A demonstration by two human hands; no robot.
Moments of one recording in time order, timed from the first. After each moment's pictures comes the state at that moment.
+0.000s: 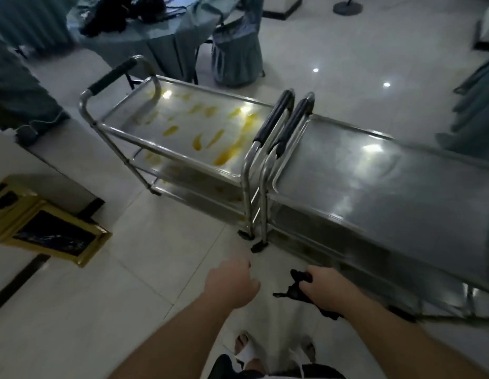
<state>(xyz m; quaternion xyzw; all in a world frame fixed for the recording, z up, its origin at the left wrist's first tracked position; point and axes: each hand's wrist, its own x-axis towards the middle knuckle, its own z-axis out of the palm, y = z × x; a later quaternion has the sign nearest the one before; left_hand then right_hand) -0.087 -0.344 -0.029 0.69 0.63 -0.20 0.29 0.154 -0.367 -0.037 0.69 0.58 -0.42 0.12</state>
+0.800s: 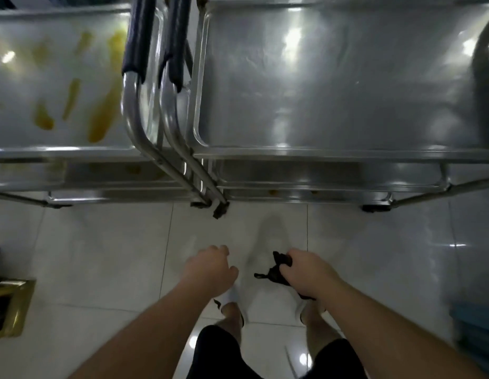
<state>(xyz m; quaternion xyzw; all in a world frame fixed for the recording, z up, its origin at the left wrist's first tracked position) -0.074 -0.252 -0.243 0.77 0.45 -0.35 0.28 0.135 -0.379 -0.240 0.78 0.37 -0.51 0.03</state>
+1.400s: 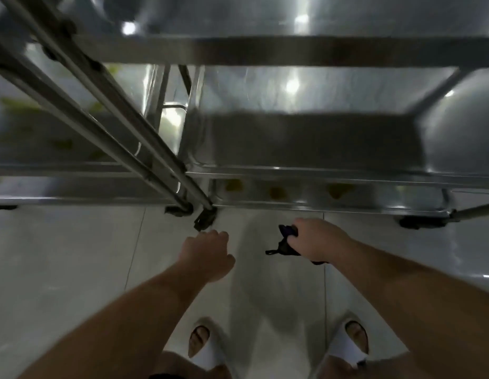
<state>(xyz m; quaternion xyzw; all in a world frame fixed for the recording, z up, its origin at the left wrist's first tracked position) -0.012 -0.207 -0.522 0.83 0.42 -0.33 0.18 0.231 -0.305 -0.529 0.77 0.49 -0.41 0.08</state>
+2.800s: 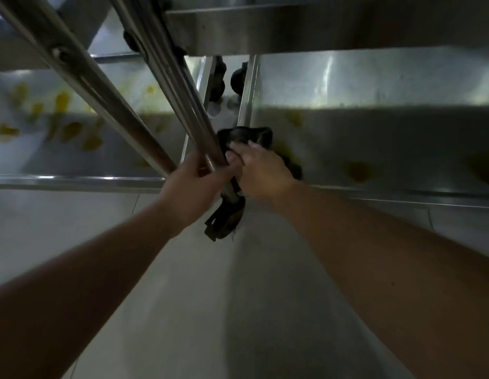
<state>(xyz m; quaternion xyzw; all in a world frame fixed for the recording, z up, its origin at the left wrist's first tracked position) -0.057 -0.051 -0.760 0.66 0.55 0.17 0.48 0.112 -0.064 -0.805 0.72 0.62 -0.25 -0.19</state>
